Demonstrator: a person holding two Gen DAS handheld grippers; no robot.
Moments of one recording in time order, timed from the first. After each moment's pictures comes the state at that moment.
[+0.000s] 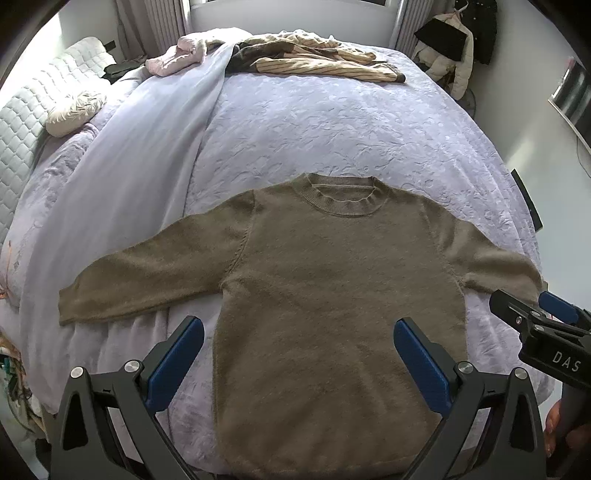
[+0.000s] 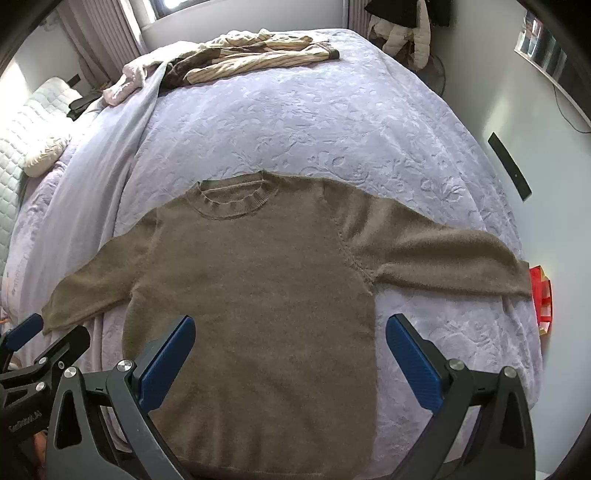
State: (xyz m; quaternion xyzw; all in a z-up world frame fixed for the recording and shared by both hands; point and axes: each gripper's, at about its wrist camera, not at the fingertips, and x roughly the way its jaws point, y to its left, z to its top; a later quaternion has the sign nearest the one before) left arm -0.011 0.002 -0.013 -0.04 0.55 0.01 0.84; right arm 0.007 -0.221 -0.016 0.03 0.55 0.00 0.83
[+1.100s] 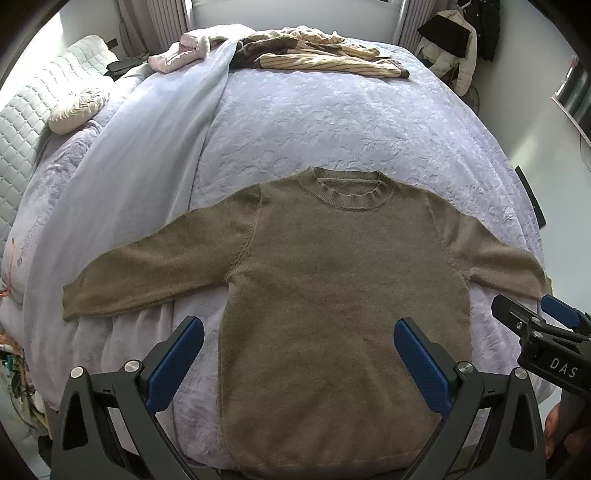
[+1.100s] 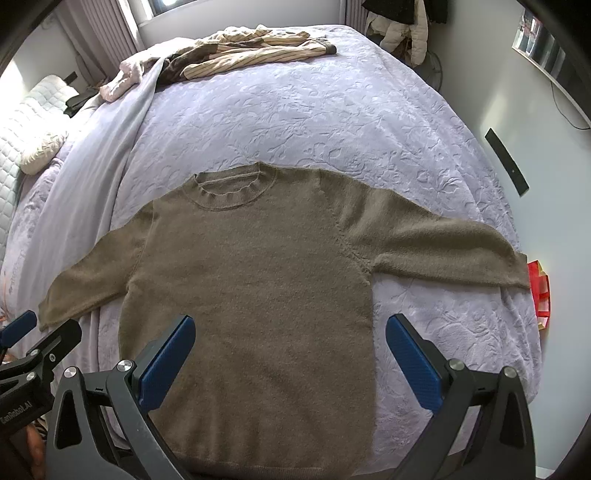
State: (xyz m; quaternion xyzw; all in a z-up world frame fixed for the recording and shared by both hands) left arm -0.016 0.007 -0.012 -0.03 0.56 0.02 0.83; right arm 0.000 -0.220 -0.021 0.03 0.56 -0.01 0.83
